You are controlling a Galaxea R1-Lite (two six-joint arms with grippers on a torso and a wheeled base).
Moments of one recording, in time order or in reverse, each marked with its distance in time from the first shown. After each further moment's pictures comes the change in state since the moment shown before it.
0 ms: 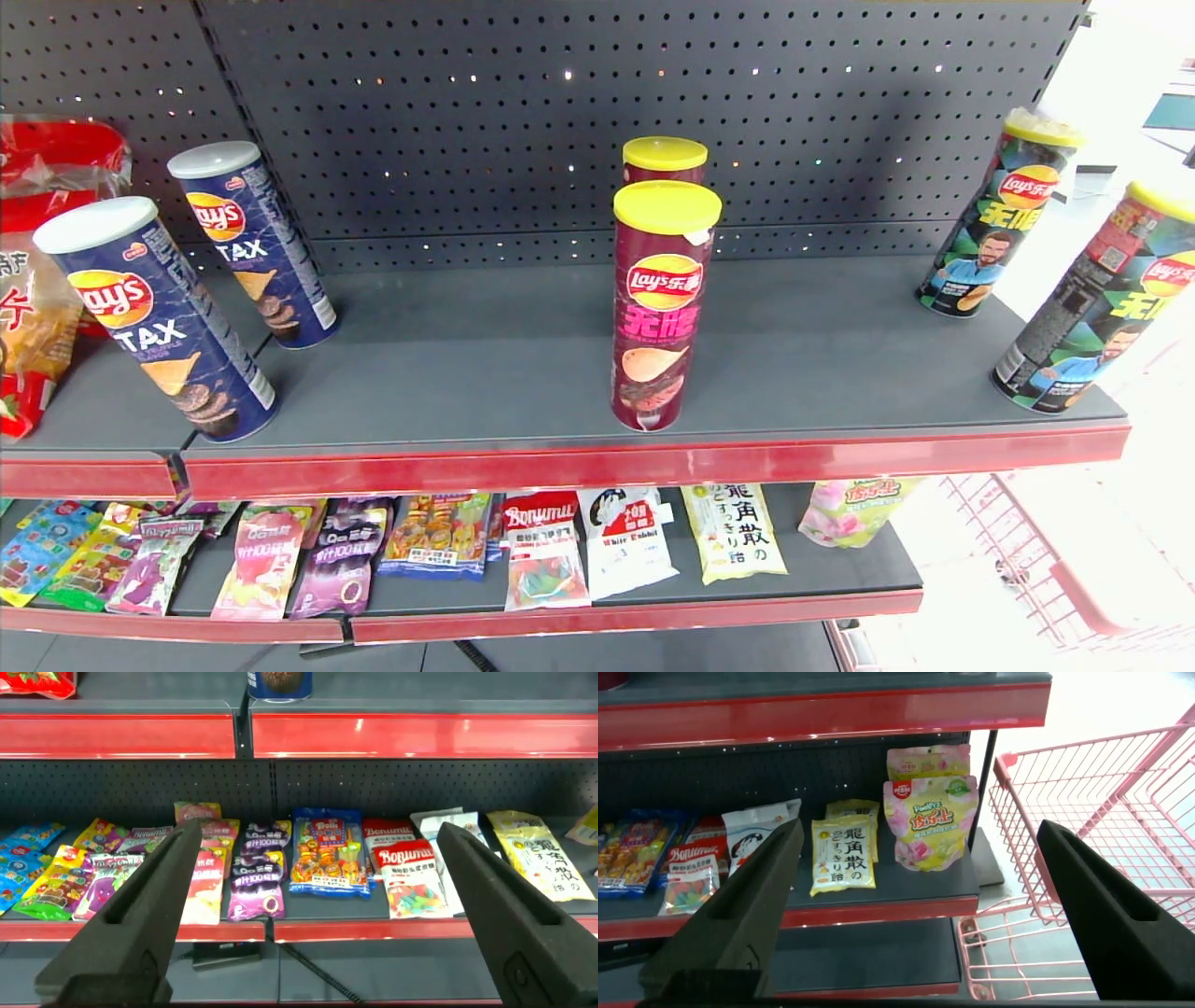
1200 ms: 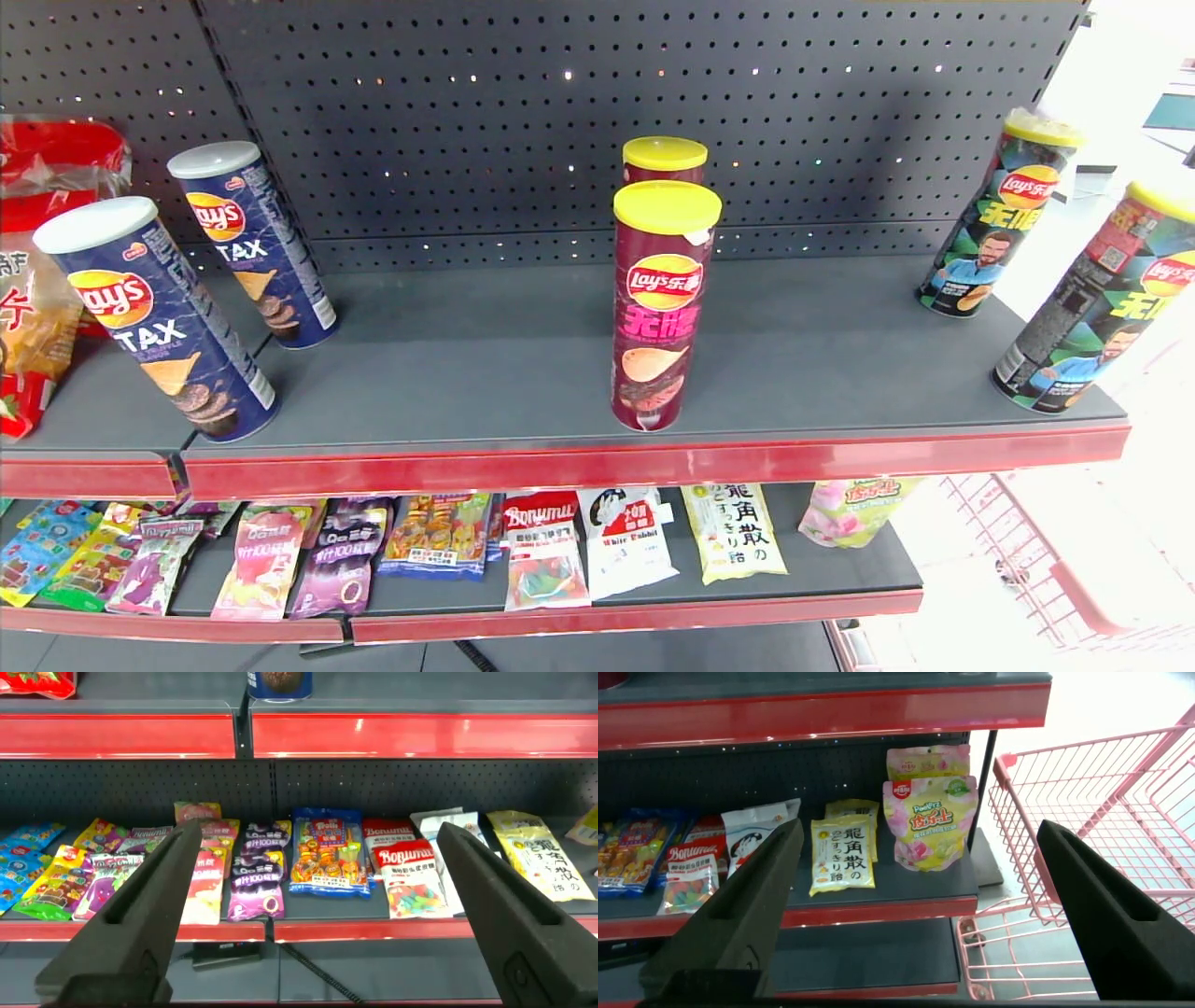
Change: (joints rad) left arm 0.000 0.000 0.000 0.000 0.000 0.000; right arm 0.000 0.000 0.000 0.000 0.000 -0.004
